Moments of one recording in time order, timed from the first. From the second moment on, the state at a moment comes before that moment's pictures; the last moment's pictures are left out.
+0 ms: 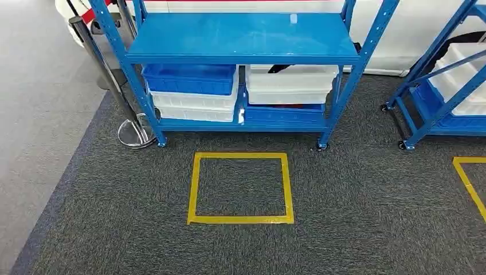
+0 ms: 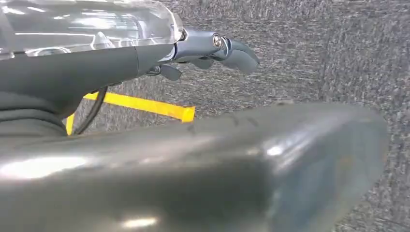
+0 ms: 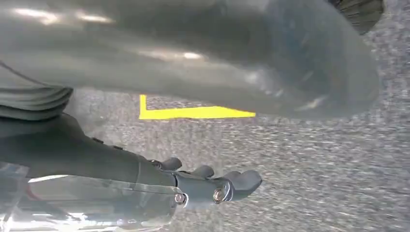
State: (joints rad) left arm -0.05 -0.19 1.41 -0.48 -1.22 0.00 -0.31; right arm -0.03 0.35 -1.36 -0.61 1.39 0.02 -0.02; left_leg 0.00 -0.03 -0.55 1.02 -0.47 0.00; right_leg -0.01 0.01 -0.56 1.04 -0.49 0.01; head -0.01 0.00
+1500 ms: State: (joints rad) left arm -0.03 -0.24 1.42 -0.57 -1.25 -0.05 -0.31; right arm -0.02 0.36 -1.38 -0.62 1.39 0.02 -0.03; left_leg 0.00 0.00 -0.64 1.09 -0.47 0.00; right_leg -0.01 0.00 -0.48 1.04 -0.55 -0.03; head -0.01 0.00
